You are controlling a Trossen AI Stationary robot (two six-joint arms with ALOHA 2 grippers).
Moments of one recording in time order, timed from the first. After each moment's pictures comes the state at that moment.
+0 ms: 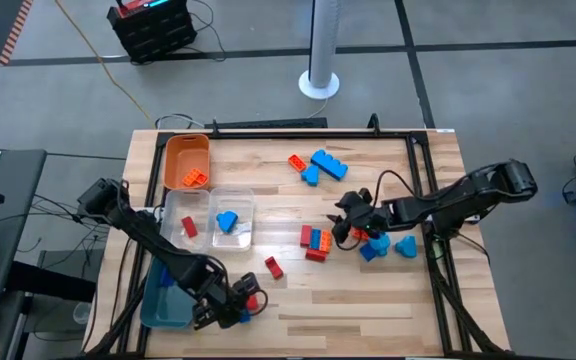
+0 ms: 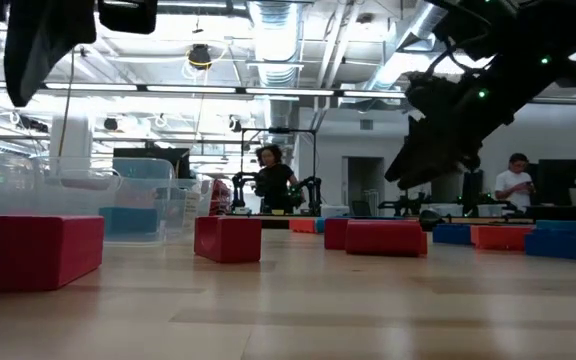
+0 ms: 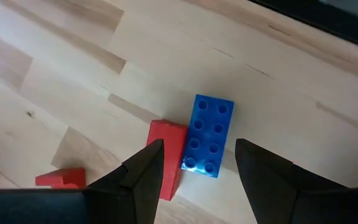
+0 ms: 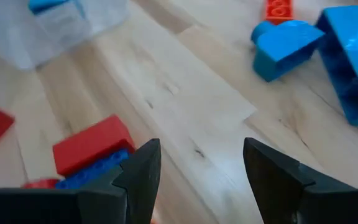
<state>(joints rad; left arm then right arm) -0.64 1.66 1.17 -0.59 -0.02 0.49 0.13 1.33 0.53 0.06 0.51 0.63</state>
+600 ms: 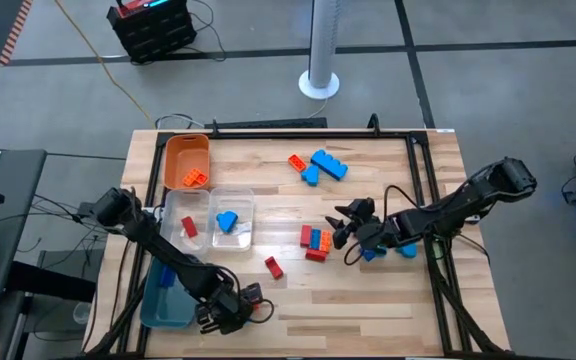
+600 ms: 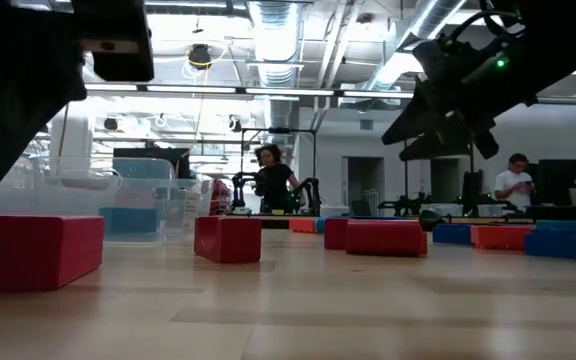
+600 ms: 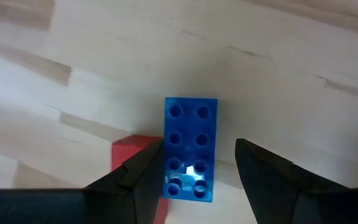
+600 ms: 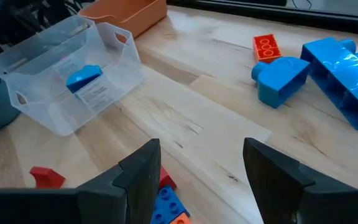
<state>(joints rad) -0.64 1.79 1.17 -0.55 0.02 0.64 0.31 1.33 0.53 0.17 0.80 0.82</state>
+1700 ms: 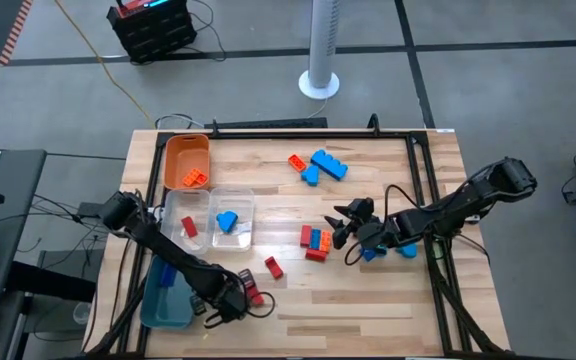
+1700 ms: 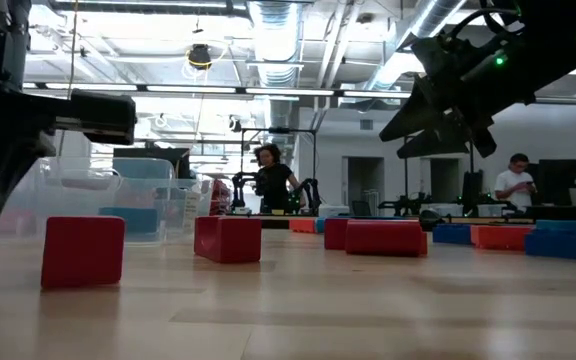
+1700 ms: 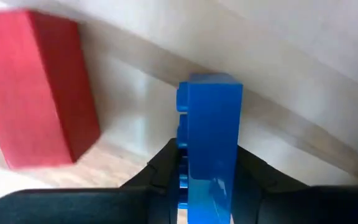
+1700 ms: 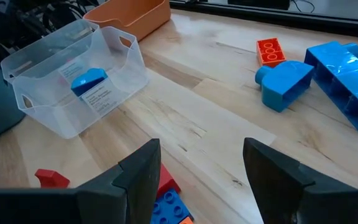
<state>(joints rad) -0.62 1.84 1.17 -0.80 -0.01 0.49 0.31 1.33 0.53 0.19 0.80 0.80</state>
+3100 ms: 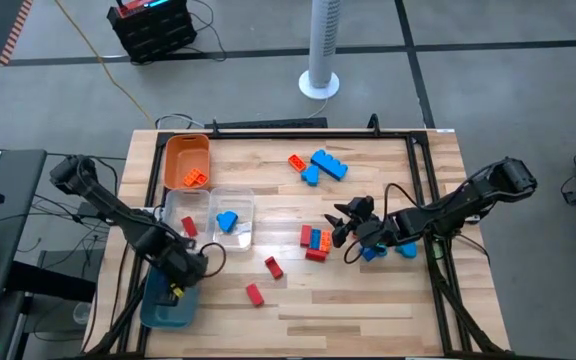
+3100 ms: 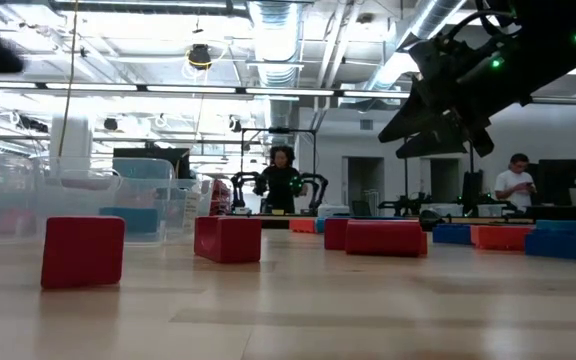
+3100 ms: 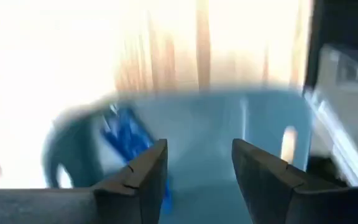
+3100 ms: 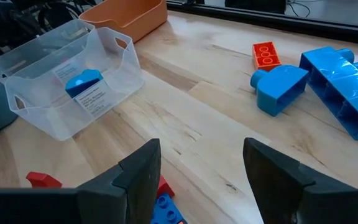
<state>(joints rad) -0.63 1.23 0.99 -1.04 0.17 -0.54 0.29 1.33 0.53 0.19 0.79 0.78</state>
